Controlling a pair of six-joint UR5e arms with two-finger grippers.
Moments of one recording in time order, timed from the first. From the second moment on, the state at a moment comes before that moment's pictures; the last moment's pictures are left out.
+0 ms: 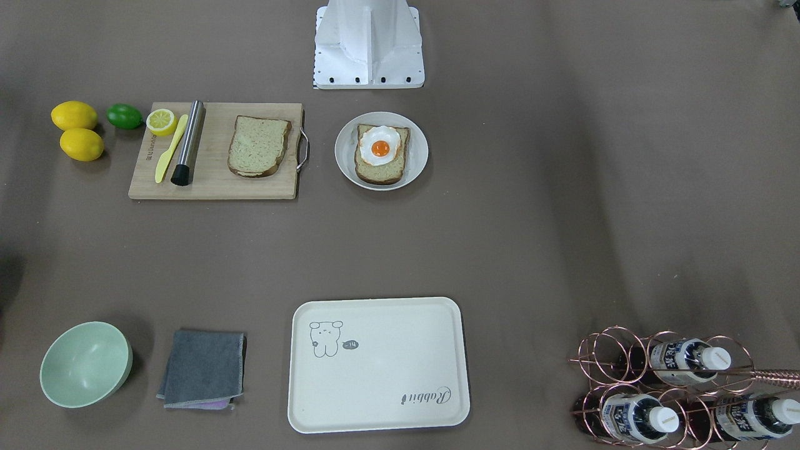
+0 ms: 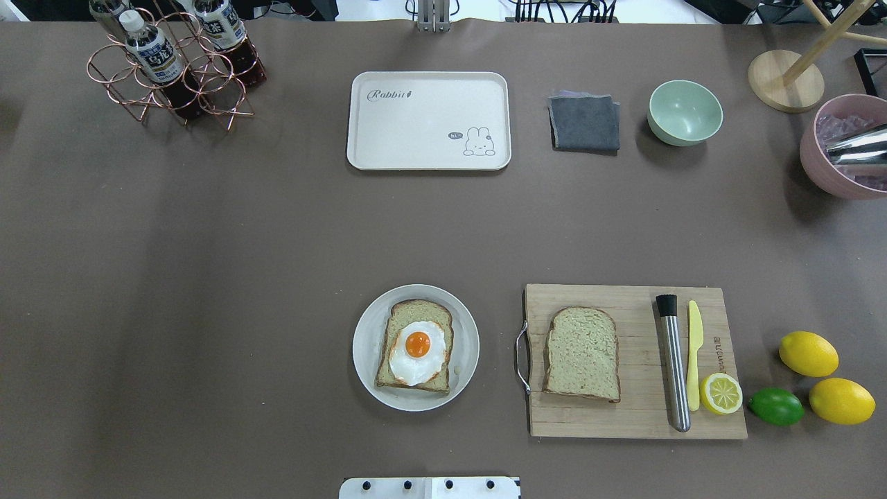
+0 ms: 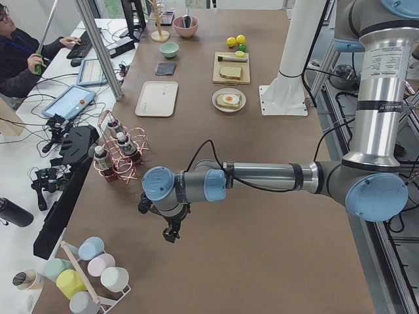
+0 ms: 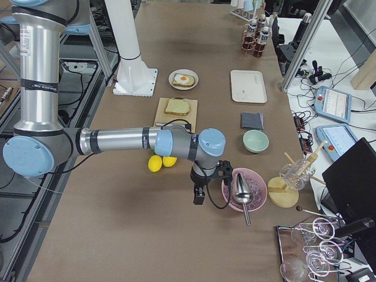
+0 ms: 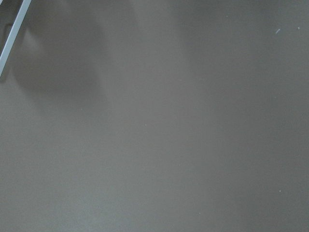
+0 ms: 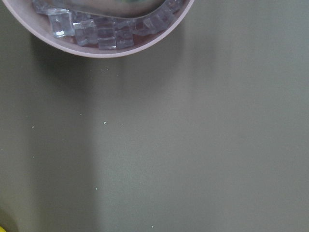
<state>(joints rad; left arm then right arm) -1.58 -1.62 -1.52 -1.44 -2.39 0.41 1.52 -1.67 1.76 -1.77 2.24 -0.09</state>
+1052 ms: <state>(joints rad) -1.58 -1.60 -1.52 -1.42 -2.39 0.42 1.52 -1.68 1.75 -1.77 2.24 -0.10</state>
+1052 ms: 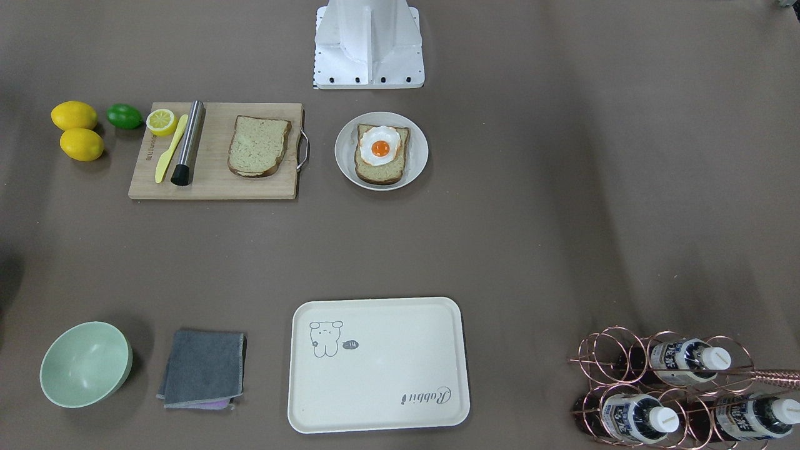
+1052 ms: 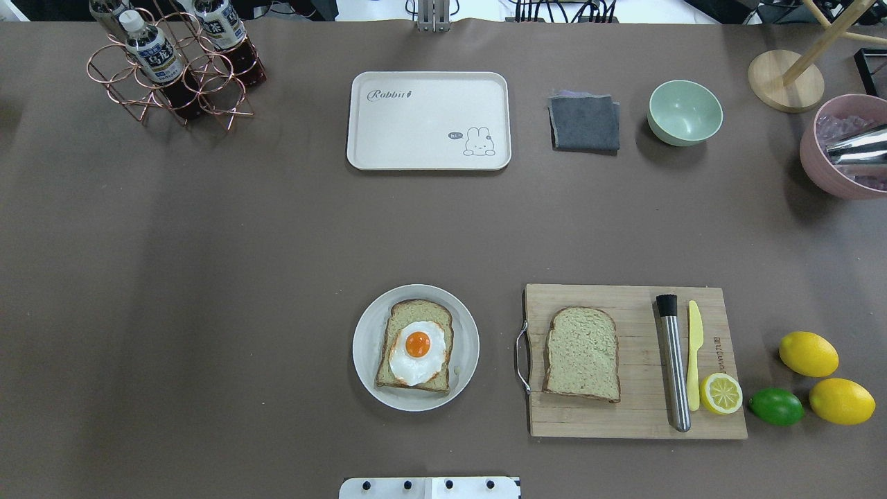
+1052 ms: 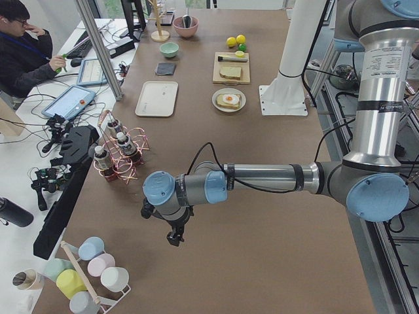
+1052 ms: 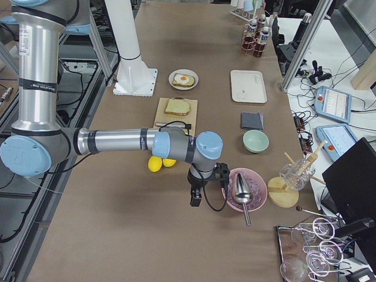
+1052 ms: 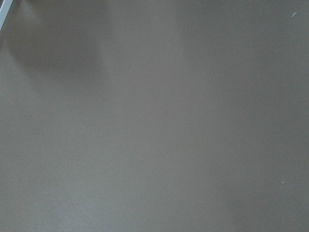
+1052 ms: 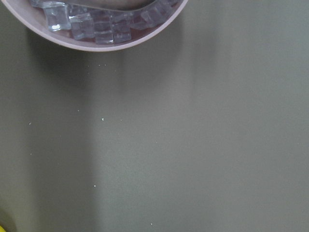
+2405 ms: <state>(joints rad) -1.59 -1.72 -1.54 -1.45 -2.35 0.42 1.52 -1.67 1.77 -1.73 2.25 -0.10</state>
